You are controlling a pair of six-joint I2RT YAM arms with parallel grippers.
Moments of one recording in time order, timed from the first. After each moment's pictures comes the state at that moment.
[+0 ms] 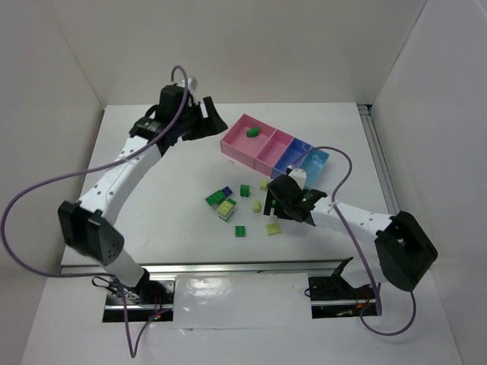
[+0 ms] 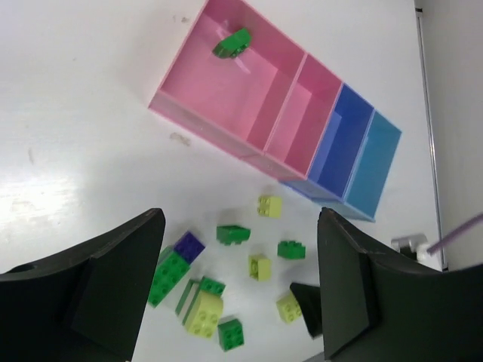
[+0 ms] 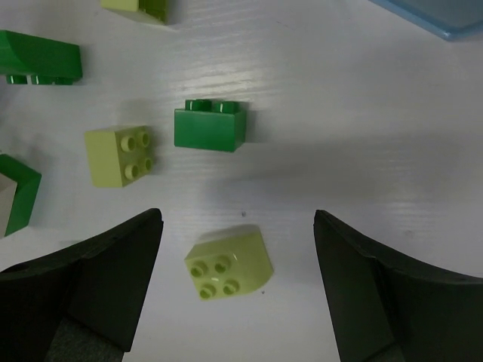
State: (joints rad) left arm -0.39 1.63 1.68 -0.62 0.04 -0.53; right arm 0.72 1.33 0.74 -0.42 0.34 0.81
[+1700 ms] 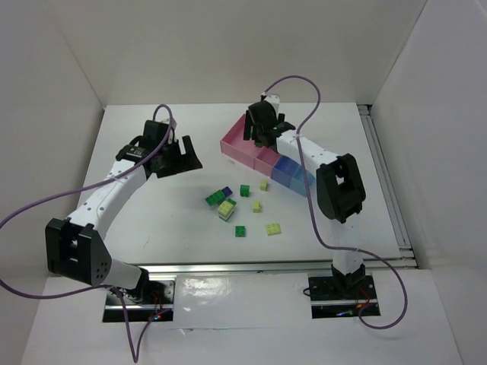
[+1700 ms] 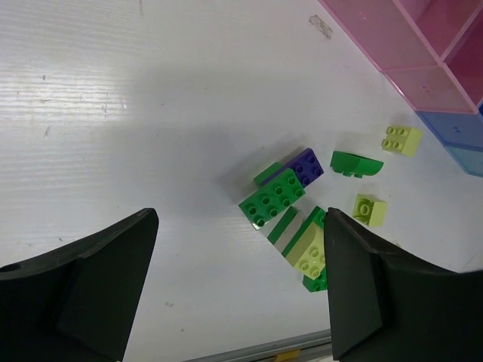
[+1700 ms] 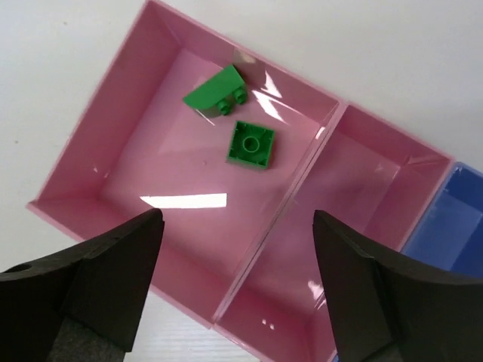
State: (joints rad) left arm -0.24 1.41 1.22 -0.66 0.06 -0.48; right arm 0.51 2.09 1.73 -0.32 0.39 0.44
